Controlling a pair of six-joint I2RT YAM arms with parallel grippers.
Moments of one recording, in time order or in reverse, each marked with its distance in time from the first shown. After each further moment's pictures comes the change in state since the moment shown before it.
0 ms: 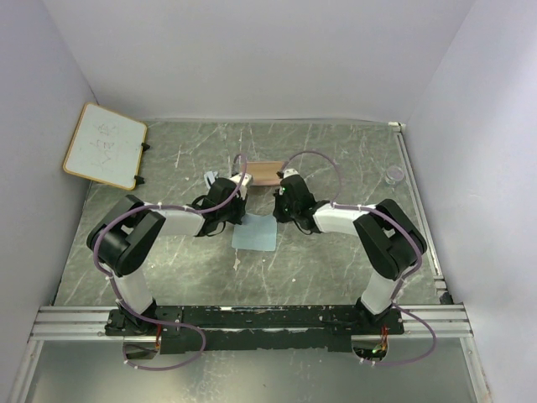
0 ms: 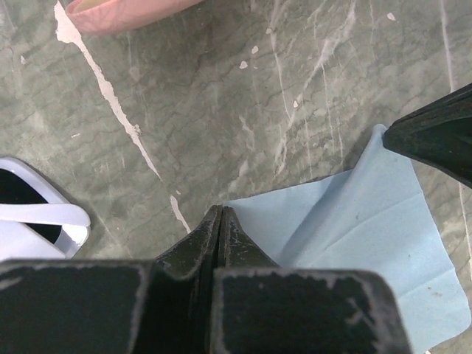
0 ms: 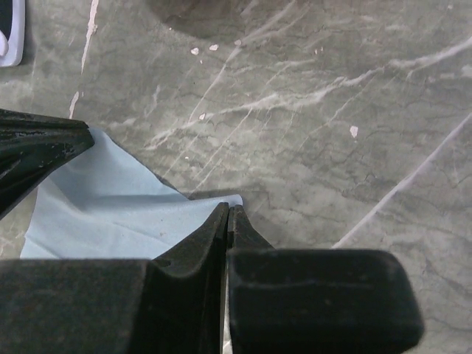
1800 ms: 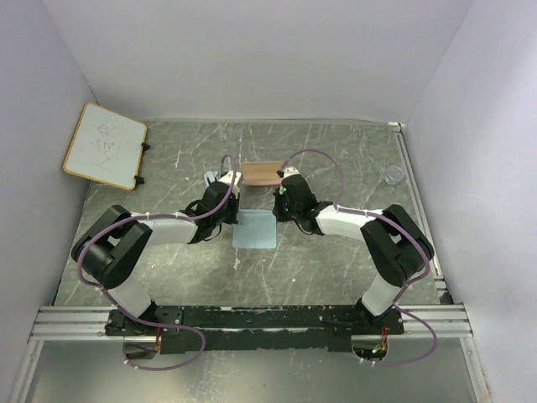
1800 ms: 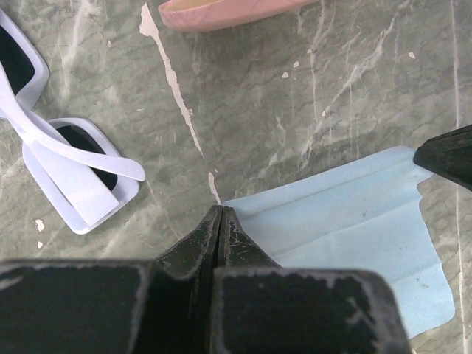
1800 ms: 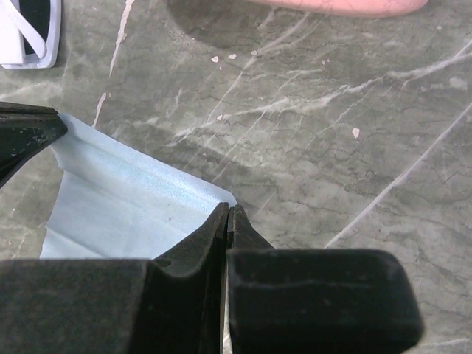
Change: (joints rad) left arm -0.021 -0.125 -0.083 0.016 -0.171 -0.100; right arm 0.011 -0.058 -0.007 -0.013 0.016 -0.019
